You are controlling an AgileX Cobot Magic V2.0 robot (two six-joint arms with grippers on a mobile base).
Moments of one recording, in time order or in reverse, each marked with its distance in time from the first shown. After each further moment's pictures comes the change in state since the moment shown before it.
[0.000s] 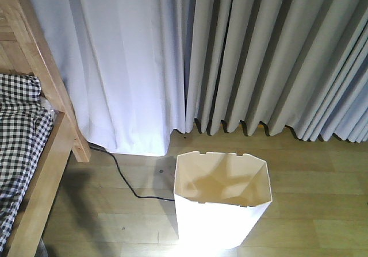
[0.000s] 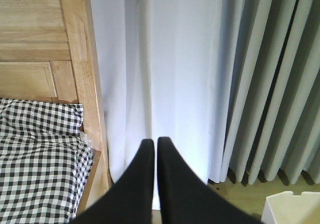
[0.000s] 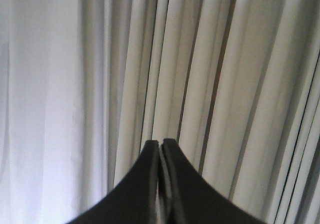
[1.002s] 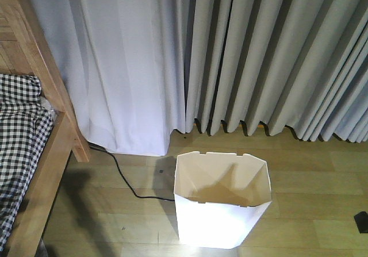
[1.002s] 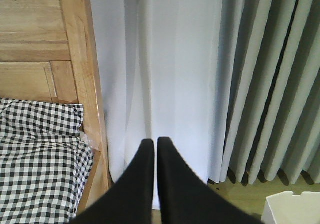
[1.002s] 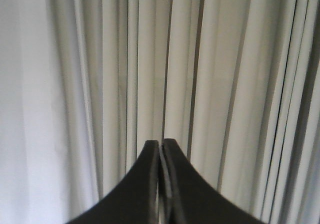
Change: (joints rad) left arm 0.000 0.000 0.000 0.000 0.000 0.000; right arm 0.038 -0.136 0.221 -0.867 -0.135 0.914
